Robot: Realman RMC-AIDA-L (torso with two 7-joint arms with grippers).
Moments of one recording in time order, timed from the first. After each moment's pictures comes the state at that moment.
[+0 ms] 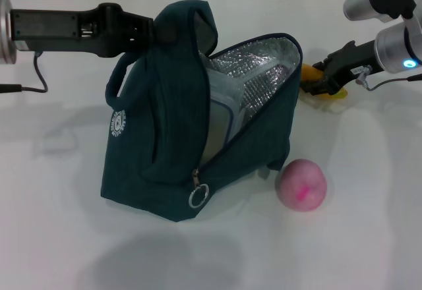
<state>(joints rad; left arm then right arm) -0.67 -1.99 0.64 0.82 1.94 1.82 -2.42 0.96 1.99 -1.15 -0.44 -2.25 -0.90 1.82</state>
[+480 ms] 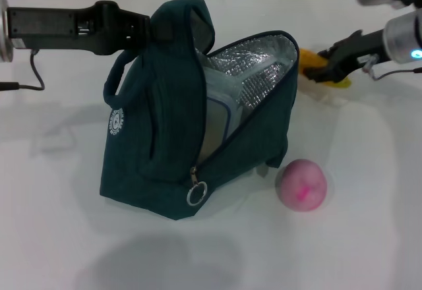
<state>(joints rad) -0.67 -1.98 0.64 0.82 1.94 1.81 -2.42 0.94 1.98 -1.12 -0.48 -2.24 -0.91 1.83</state>
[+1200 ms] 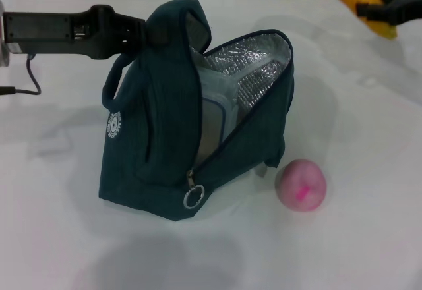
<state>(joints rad) -0.66 -1.98 0.64 0.81 1.94 1.82 -2.43 0.73 1.96 -0.83 -0.79 -2.09 -1.08 1.83</state>
